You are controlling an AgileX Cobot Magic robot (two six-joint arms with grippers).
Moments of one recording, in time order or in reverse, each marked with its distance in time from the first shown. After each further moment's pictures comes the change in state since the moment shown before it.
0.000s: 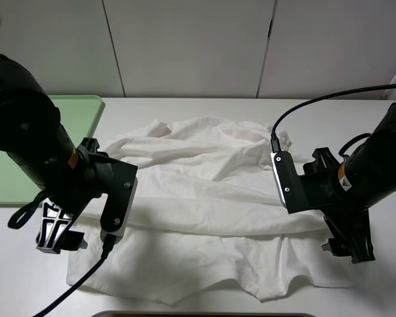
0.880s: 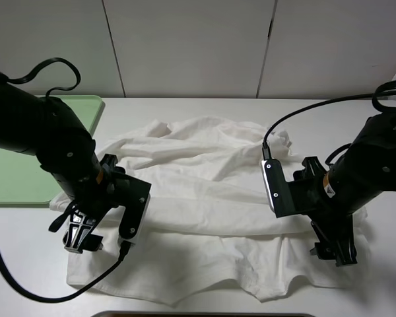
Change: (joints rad) left arm 0.051 0.235 0.003 0.060 -0.218 0.035; right arm 0.000 0.098 0.004 0.000 -0.109 0.038
